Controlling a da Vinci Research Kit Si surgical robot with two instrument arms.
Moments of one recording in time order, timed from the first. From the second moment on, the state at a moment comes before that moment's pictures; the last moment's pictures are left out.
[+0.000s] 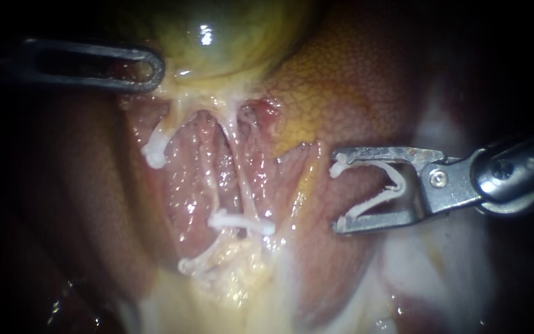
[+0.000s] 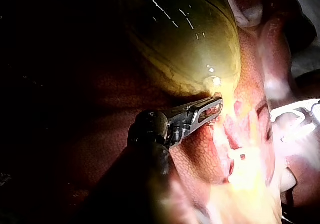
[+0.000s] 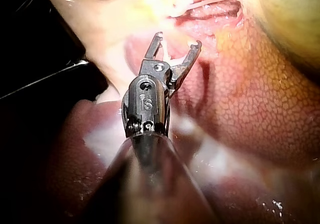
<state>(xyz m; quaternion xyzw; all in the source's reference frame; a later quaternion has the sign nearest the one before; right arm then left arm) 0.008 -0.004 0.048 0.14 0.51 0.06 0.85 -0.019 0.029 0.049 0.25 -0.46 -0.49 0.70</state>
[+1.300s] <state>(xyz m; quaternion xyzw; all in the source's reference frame) 0.019 -0.006 0.055 0.35 0.56 0.24 0.71 -0.019 0.028 0.049 0.24 -0.46 -0.49 0.70</state>
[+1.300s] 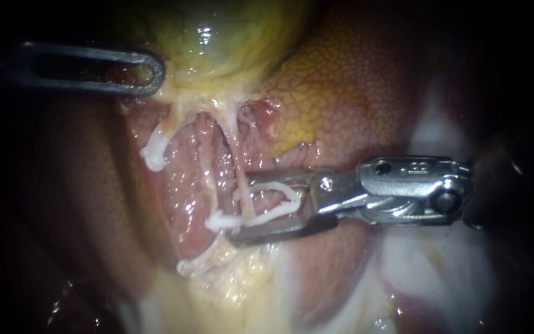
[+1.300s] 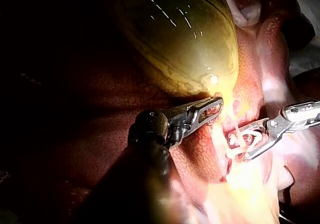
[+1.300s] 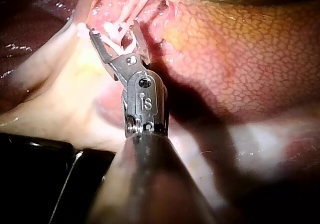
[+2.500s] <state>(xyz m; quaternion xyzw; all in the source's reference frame) 0.019 -0.006 0.053 0.47 0.61 0.25 0.59 -0.019 0.028 0.049 0.24 -0.46 -0.49 0.70</state>
